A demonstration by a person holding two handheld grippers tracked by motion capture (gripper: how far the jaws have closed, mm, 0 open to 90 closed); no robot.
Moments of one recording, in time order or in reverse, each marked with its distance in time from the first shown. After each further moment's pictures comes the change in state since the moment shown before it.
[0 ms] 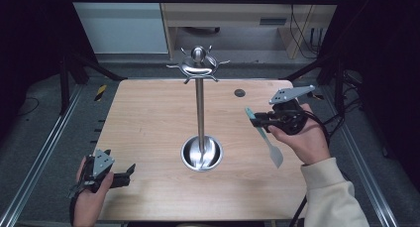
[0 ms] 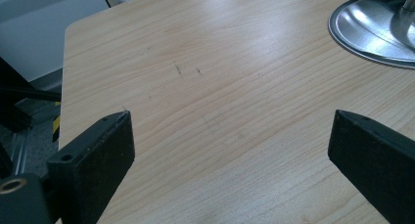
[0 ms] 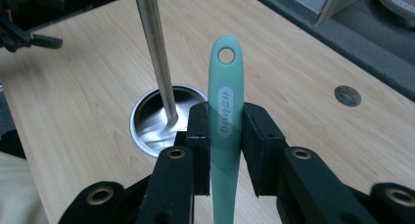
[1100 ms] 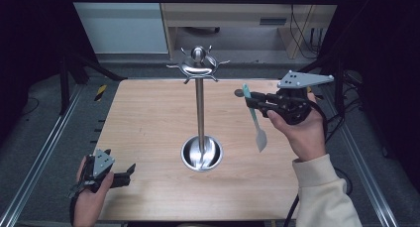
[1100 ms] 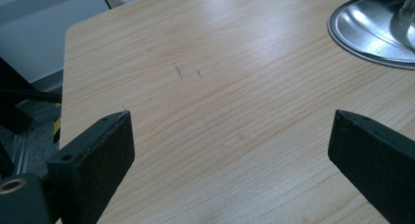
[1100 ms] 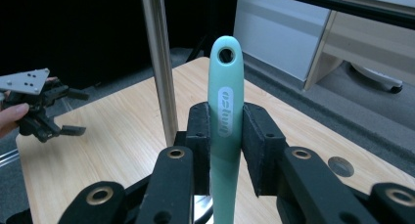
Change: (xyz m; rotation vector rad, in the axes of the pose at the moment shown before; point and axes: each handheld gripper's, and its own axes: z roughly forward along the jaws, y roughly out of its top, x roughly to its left) left arm 0.000 0.001 0.000 -0.003 0.002 0.006; right arm 0.016 0.036 -0.027 -0.279 -0.021 0.036
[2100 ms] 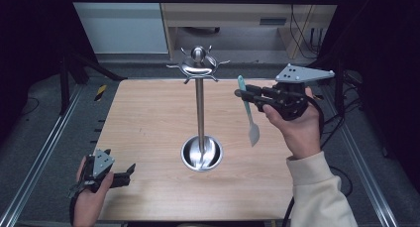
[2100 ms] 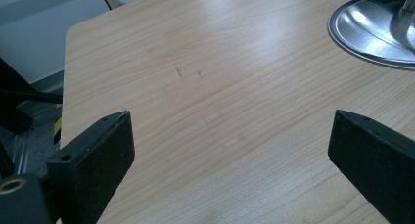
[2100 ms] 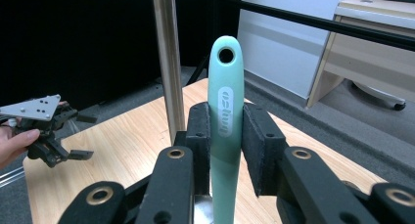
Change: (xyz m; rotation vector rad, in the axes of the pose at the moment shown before) left arm 0.001 0.000 0.000 0.000 -0.001 0.001; right arm 0.008 0.016 0.002 -0.070 0.012 0.004
